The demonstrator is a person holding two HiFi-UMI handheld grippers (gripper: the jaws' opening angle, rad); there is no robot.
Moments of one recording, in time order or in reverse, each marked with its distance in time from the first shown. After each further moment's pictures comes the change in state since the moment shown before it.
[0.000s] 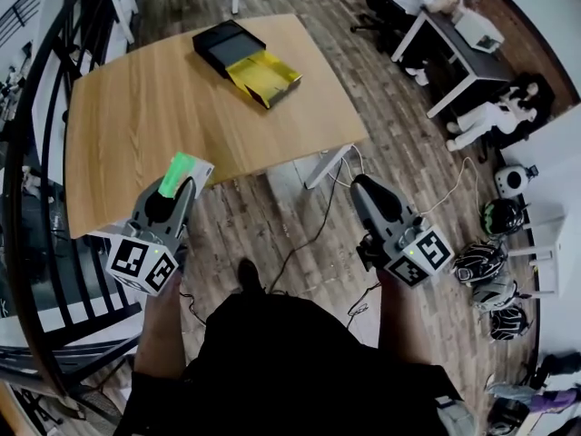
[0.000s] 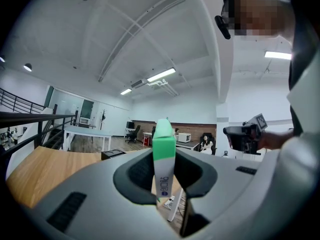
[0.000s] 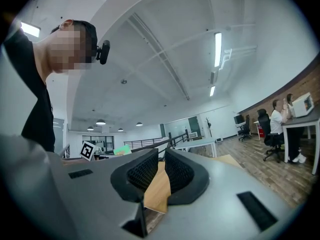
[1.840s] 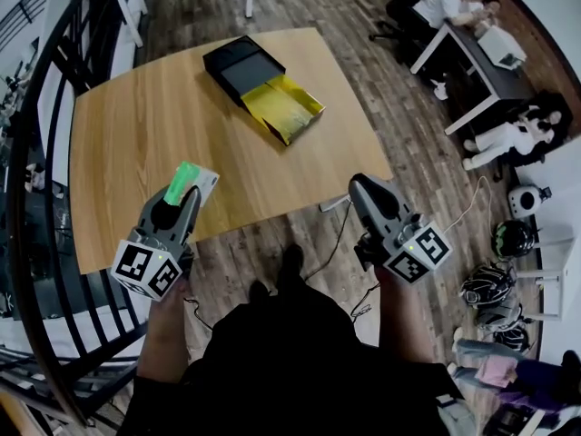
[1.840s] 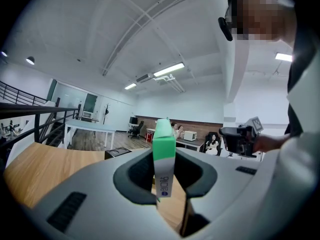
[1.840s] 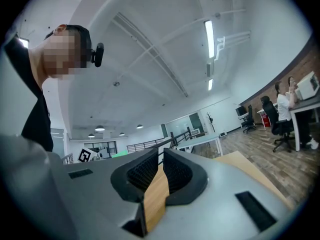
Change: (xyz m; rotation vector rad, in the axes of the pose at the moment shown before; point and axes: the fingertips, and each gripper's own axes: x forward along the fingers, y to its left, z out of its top) left arm 0.090 0.103 0.003 -0.045 0.037 0.024; right arm 0.137 -0.089 -0.002 0.097 -0.012 0.040
